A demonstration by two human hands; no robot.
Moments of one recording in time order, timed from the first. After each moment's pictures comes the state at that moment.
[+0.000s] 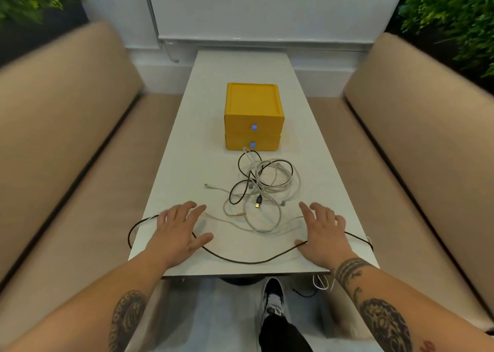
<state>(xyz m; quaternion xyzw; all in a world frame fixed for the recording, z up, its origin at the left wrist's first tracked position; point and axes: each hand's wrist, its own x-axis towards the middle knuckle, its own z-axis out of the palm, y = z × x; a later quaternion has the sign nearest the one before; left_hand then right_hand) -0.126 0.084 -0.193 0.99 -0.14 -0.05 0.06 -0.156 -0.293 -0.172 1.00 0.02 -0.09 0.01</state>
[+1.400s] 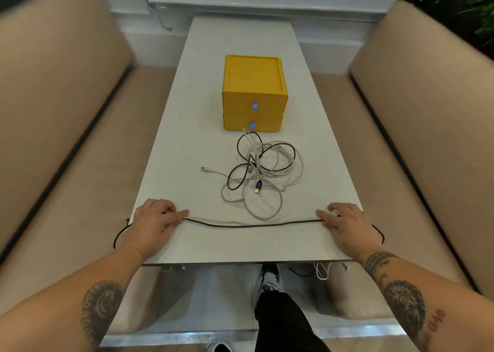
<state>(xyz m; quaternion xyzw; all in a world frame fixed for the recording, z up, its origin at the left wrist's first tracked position) -0.123 0.131 -0.229 0.96 -0.17 0.10 0.19 -0.155 -0.371 -0.204 1.00 0.03 -0.08 -0.02</state>
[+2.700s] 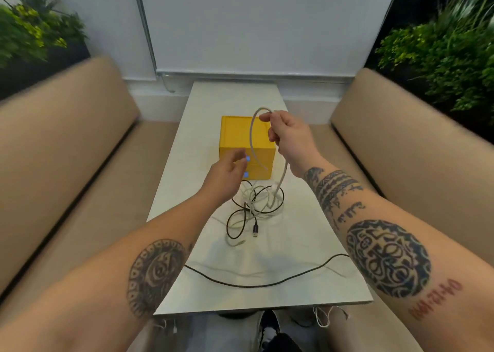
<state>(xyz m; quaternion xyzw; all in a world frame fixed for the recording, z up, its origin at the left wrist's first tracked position) -0.025 -0.050 -0.013 0.83 -0.08 0.01 0.55 -0.022 -0.211 0.066 0.78 0.05 0.12 -0.62</state>
